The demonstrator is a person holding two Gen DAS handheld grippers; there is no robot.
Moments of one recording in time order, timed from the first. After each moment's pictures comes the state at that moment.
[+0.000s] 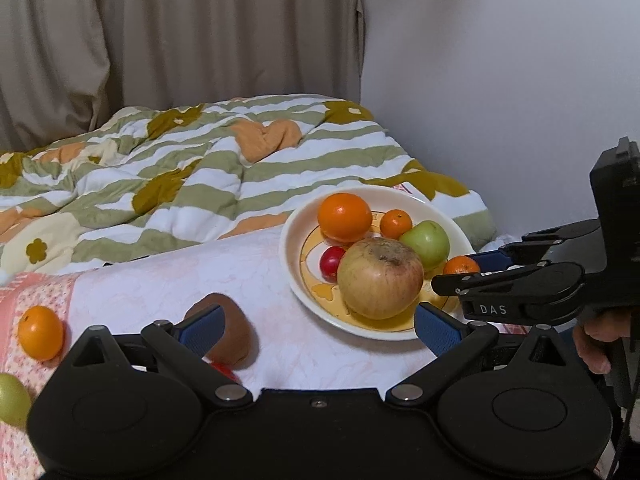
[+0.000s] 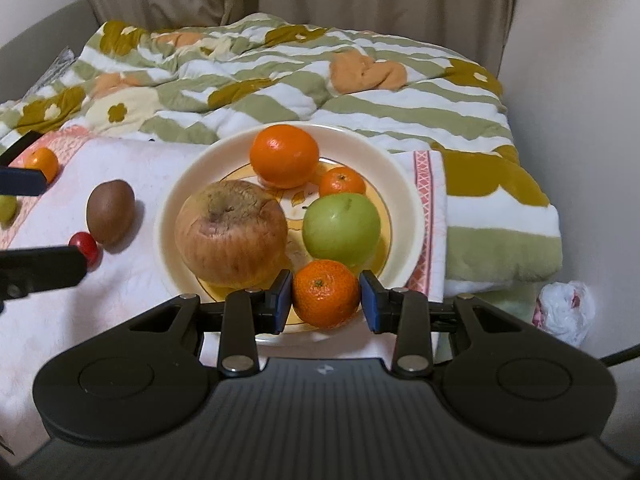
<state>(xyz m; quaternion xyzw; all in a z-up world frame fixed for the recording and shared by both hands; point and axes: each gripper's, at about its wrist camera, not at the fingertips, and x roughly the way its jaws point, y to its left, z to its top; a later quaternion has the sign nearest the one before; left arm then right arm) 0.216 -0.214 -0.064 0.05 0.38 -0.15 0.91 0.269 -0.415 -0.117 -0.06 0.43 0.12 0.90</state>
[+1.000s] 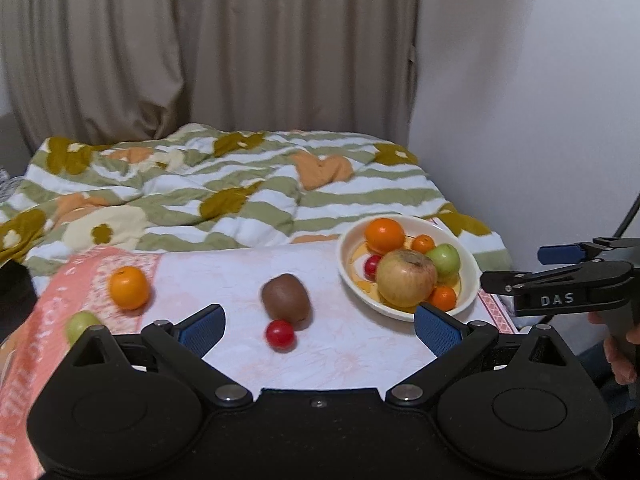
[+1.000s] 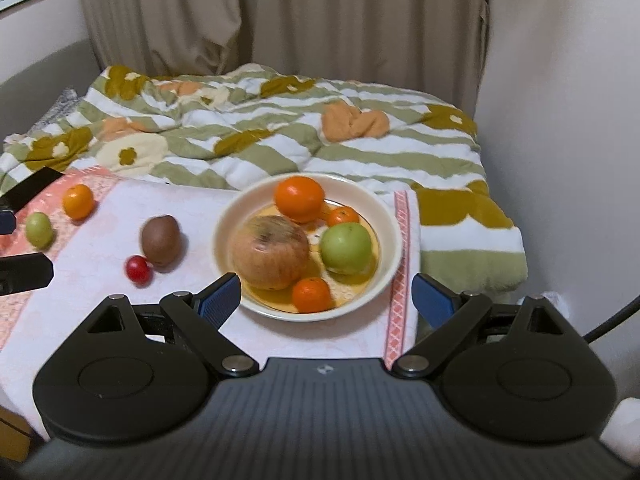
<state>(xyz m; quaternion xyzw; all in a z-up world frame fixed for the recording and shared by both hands) 0.120 -0.167 -0.014 0.00 0.33 -0.07 0.94 0.186 -0.410 -0.042 -0.04 0.35 0.10 0.93</state>
